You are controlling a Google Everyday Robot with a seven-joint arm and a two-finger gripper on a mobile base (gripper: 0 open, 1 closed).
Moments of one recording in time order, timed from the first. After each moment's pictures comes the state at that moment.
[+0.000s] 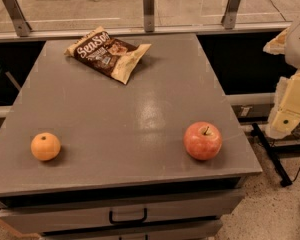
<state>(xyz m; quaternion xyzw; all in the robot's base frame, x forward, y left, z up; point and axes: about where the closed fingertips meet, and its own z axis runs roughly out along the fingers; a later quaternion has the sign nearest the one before) 0.438 -0.217 0.976 -0.60 0.78 -0.03 0.16</state>
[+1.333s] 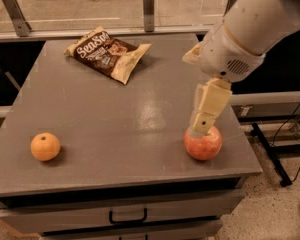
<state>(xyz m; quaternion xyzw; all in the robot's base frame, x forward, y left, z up) 0.464 -0.088 0.942 -0.68 0.70 0.08 0.21</state>
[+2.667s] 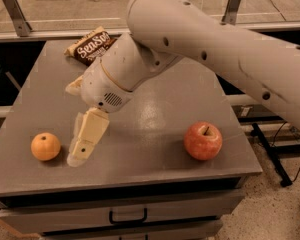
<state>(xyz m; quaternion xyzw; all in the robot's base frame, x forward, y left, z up) 0.430 0.158 0.899 -0.73 0.55 0.30 0.27</state>
